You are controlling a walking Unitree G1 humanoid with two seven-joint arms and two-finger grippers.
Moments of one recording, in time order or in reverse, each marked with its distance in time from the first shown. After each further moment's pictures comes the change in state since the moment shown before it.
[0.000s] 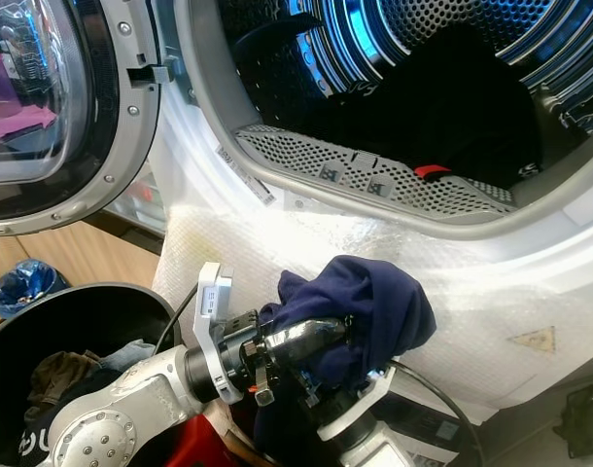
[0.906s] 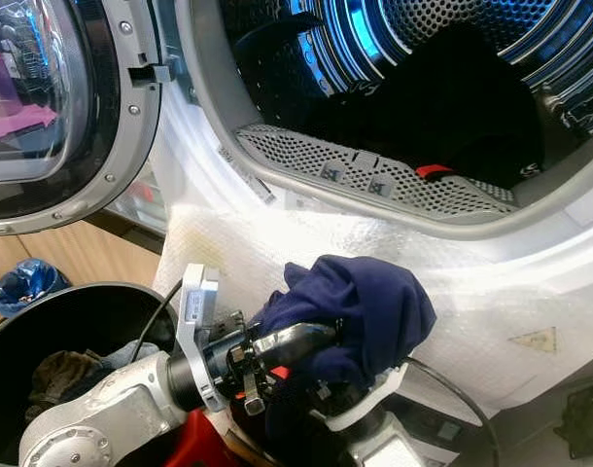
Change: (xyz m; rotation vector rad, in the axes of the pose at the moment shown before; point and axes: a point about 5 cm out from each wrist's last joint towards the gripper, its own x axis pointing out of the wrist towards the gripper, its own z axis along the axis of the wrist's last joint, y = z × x) left arm -0.009 -0.011 0.006 0.078 0.017 0.084; right arm 0.006 0.001 0.017 -0.069 -0.027 0.052
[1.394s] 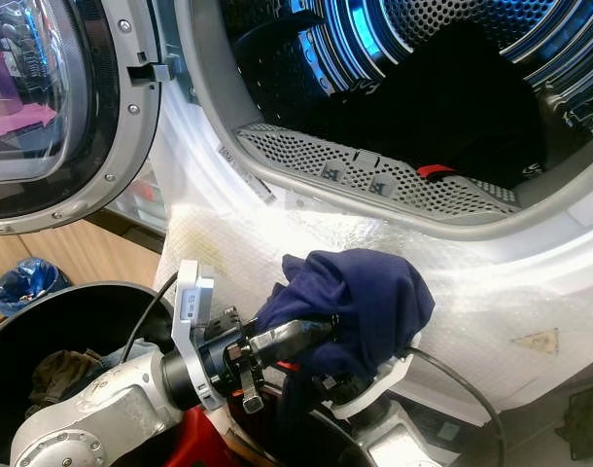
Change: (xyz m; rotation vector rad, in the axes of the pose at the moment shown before) left arm -0.006 -0.001 0.003 0.028 0.006 0.047; right arm -0.004 -0.003 0.020 -0.068 -0.056 0.002
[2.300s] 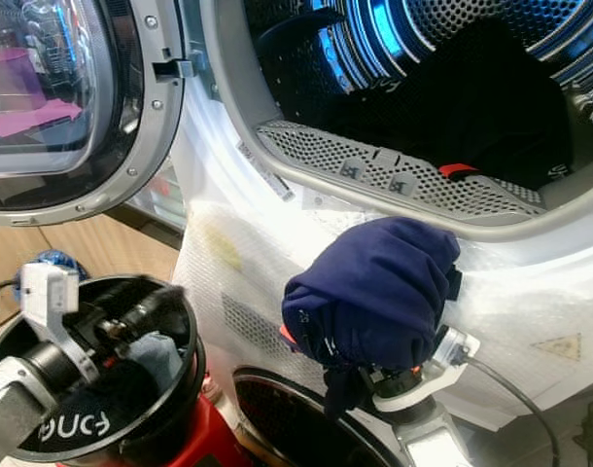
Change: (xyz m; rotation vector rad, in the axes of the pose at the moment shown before) left arm -0.133 0.084 0.026 0.359 0.007 1.020; right arm -0.017 0.001 0.027 -0.094 -0.082 0.047
